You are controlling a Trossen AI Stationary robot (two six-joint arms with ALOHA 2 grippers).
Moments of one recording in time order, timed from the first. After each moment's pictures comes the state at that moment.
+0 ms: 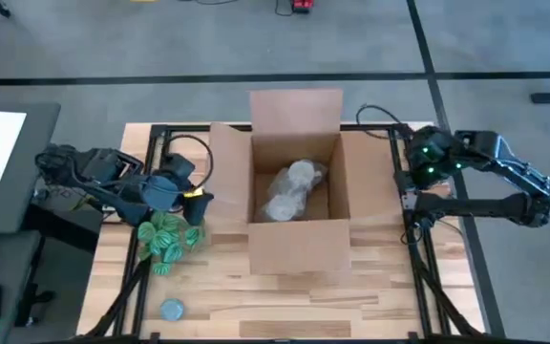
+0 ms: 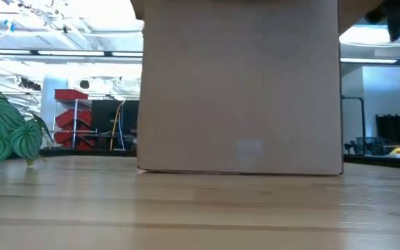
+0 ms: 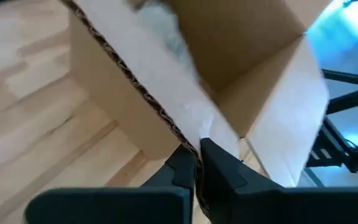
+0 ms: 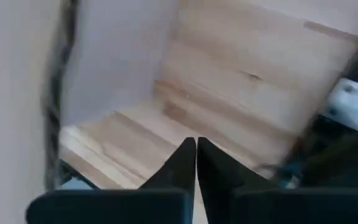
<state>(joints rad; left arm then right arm) -0.38 1.21 1.62 -1.23 -0.50 -1.09 -0.39 0.80 1.19 -1.46 -0.25 0.86</state>
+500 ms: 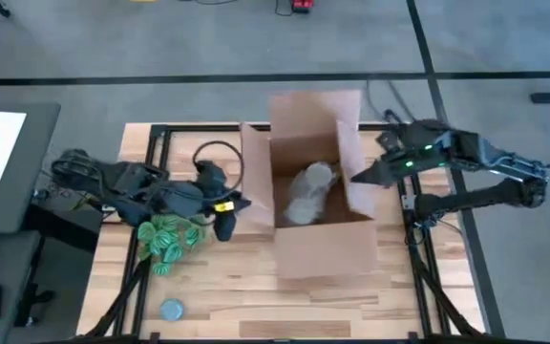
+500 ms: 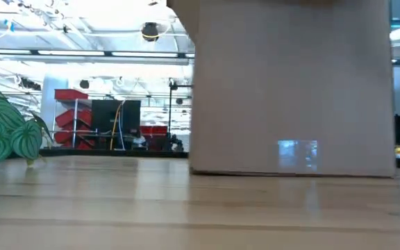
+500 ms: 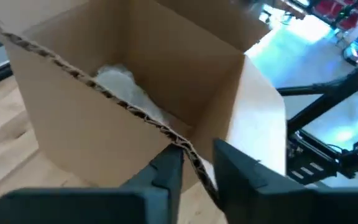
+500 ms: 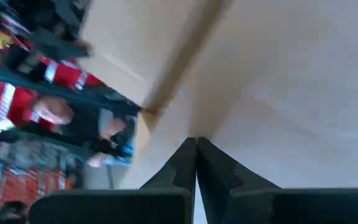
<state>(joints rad) -0.36 1.35 1.62 -0.86 -0.54 -0.74 -0.11 0.94 1.23 -0.80 -0.22 0.90</state>
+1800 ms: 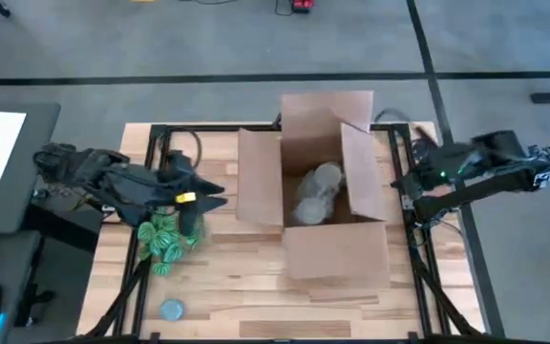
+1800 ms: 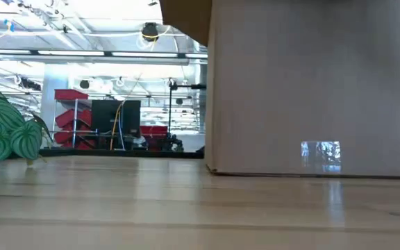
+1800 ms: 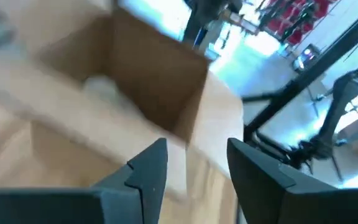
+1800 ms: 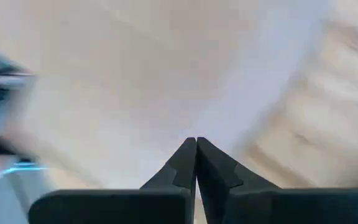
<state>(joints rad) -0.44 1.15 1.62 -0.99 -0.52 -0.82 0.16 0.83 1.35 -1.47 0.19 1.18</state>
